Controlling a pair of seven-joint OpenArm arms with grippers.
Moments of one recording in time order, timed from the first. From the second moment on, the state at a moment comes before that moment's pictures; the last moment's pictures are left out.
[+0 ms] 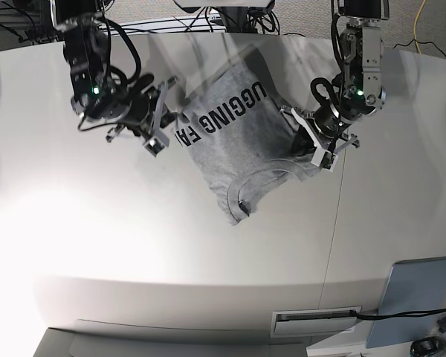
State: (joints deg) left arm 9.6 -8.2 -3.4 92.0 -14.7 -27.1 33.6; right arm -10.6 18.7 -8.1 108.1 22.0 27.6 -64.1
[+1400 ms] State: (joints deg) left arm 4.0 -10.1 -4.8 81.2 -17.9 -24.3 32.7; right arm -16.2 12.7 -11.8 108.7 11.8 16.8 -56.5
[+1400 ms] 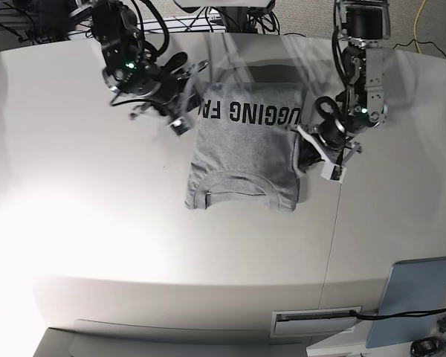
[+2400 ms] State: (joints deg) left arm 60.5 -16.5 -4.8 102.6 -19.2 -19.2 27.6; right arm -60.9 12.6 26.6 114.5 20.2 22.8 -55.2
